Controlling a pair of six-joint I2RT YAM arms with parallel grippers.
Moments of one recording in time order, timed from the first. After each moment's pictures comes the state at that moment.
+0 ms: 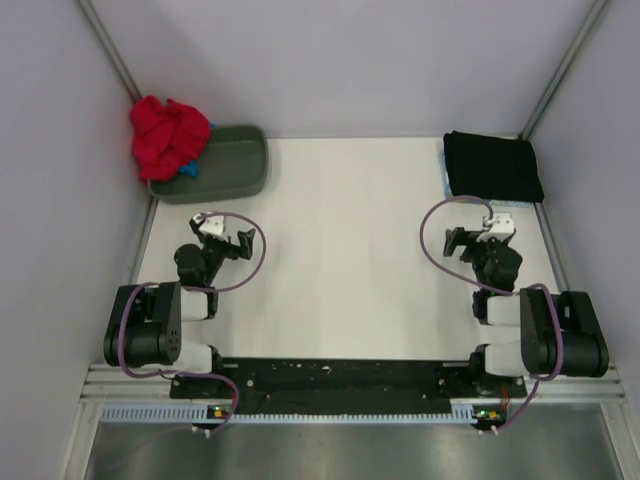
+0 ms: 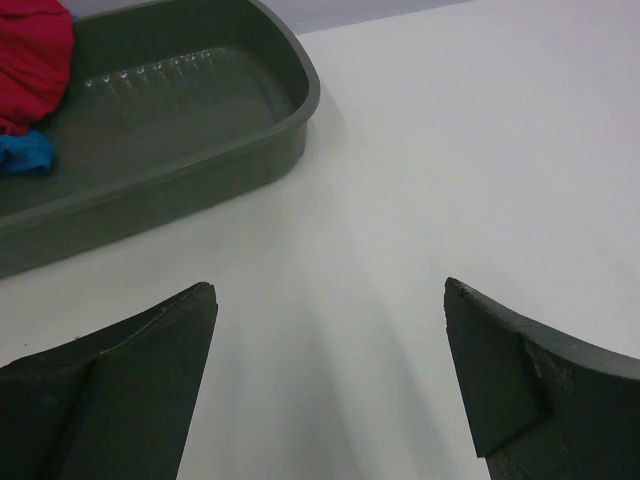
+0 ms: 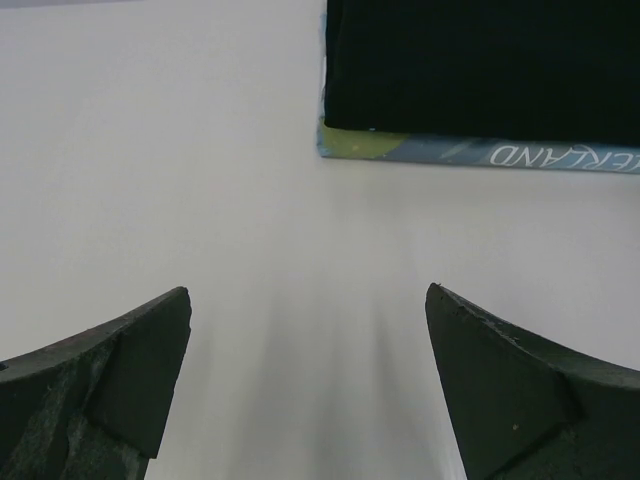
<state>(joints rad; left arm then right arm) 0.07 1.44 0.23 1.18 0.38 0.05 -0.08 1.36 0.16 1.09 -0.11 0.06</state>
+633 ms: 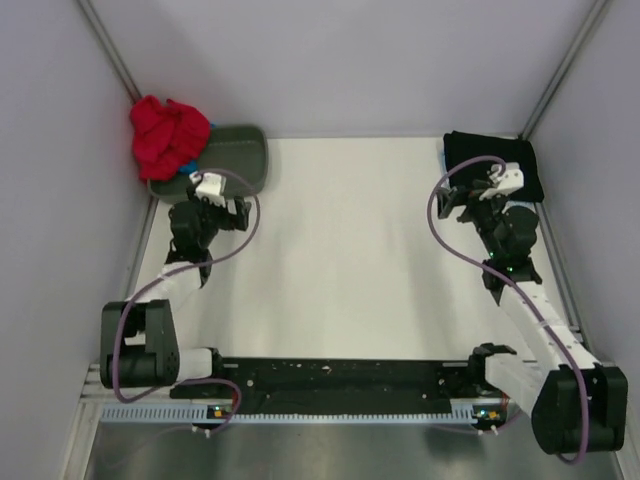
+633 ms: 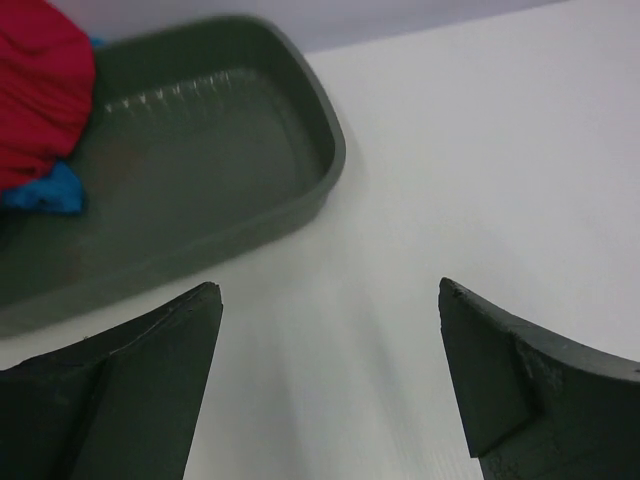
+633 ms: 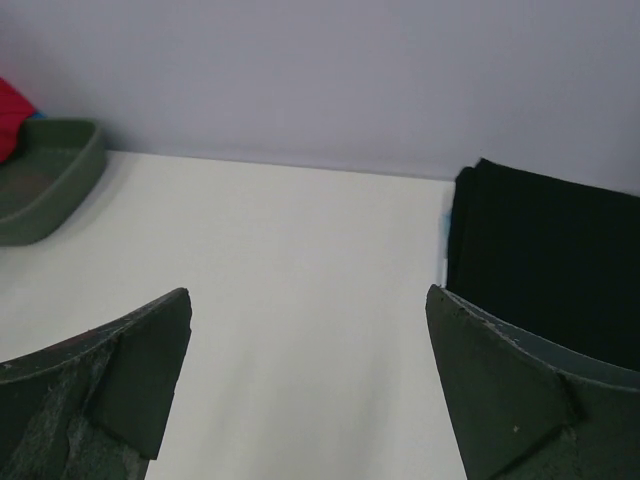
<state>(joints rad) 0.04 1.34 0.52 0.66 0.32 0.06 0.01 0.99 0.53 0.51 -0.19 0.10</state>
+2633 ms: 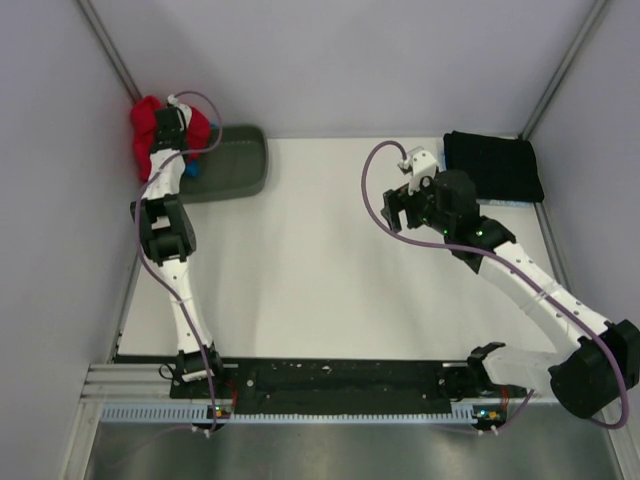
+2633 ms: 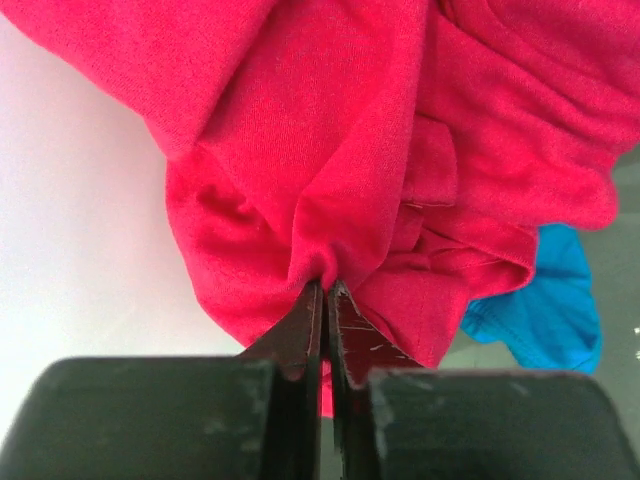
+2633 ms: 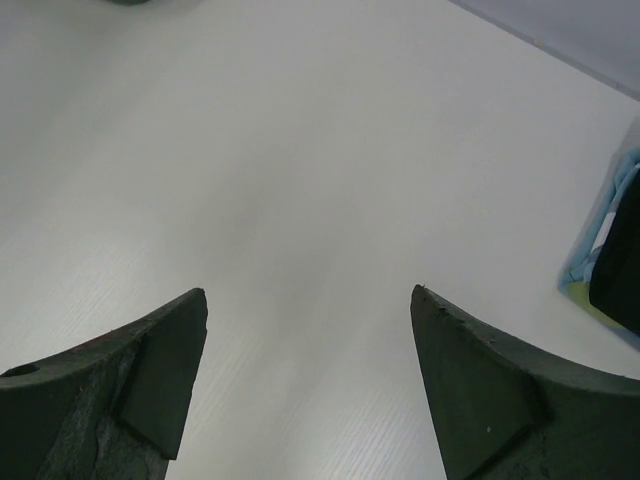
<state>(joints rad) 0.22 2.50 2.28 -0.33 -0.36 0.49 0.50 1.18 1.02 -0.24 -0.04 -0.07</state>
